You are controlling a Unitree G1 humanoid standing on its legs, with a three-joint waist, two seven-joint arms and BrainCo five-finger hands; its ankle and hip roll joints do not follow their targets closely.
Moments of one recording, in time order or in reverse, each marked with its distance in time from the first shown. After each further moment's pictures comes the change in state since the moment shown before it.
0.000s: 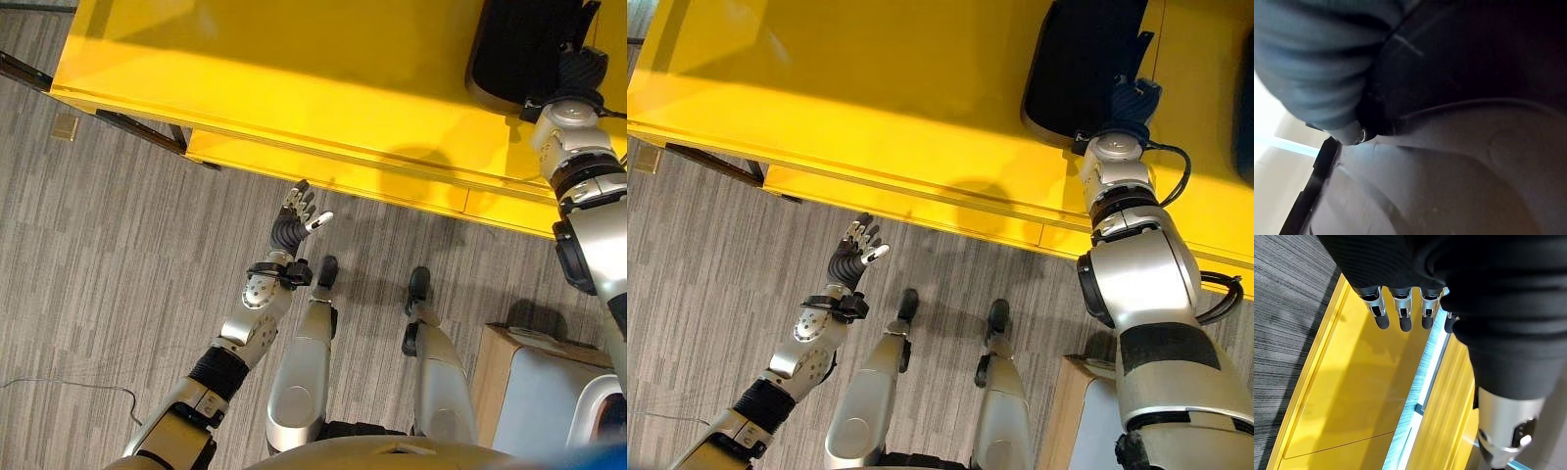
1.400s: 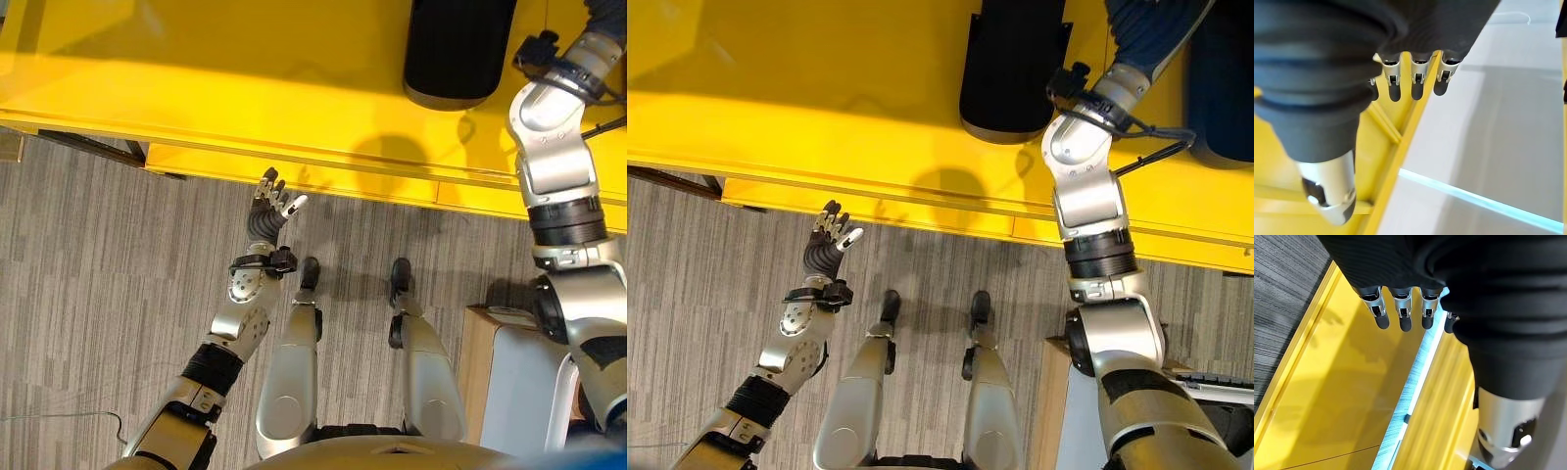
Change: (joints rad) left arm 0.024 -0.008 0.123 -0.019 0.015 -0.027 0.086; right arm 0.475 0.137 -0.298 -1.282 -0.677 -0.034 -0.442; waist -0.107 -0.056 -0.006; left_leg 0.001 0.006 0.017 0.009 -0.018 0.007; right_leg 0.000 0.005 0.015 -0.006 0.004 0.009
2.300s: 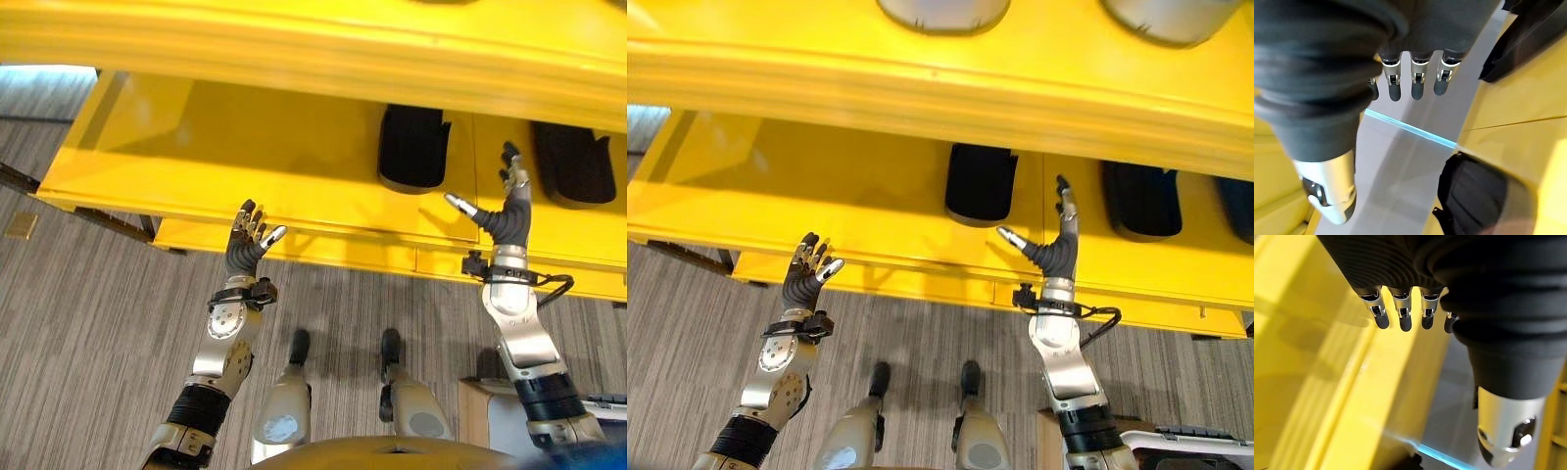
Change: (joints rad) left arm 0.196 -0.035 0.132 -0.028 0.159 0.000 -0.076; right arm 0.854 0.103 0.020 -0.210 0.028 -0.065 0.475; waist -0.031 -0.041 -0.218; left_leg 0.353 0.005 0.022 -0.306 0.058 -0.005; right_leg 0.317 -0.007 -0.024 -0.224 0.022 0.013
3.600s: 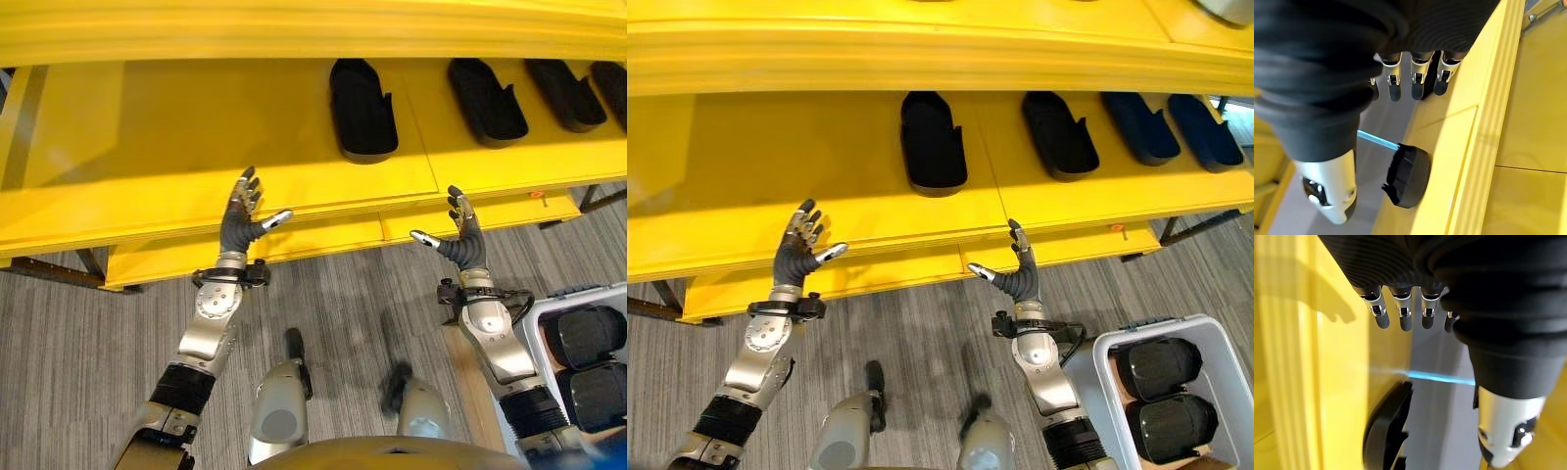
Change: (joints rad) left arm -0.062 0.116 0.036 -0.062 0.131 -0.013 0.012; right arm -0.014 0.048 0.125 0.101 0.082 0.025 0.116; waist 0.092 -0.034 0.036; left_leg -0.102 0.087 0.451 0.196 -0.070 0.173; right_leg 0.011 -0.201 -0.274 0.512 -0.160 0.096
